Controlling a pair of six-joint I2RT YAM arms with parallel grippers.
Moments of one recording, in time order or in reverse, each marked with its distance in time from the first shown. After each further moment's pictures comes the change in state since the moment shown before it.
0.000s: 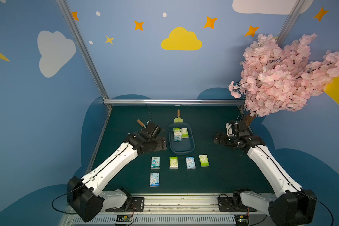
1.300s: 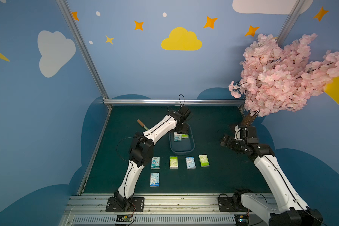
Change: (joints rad) left arm -0.058 0.944 0.890 -0.150 -0.048 0.170; right arm -0.101 -0.153 -0.080 -0.020 0.021 0.000
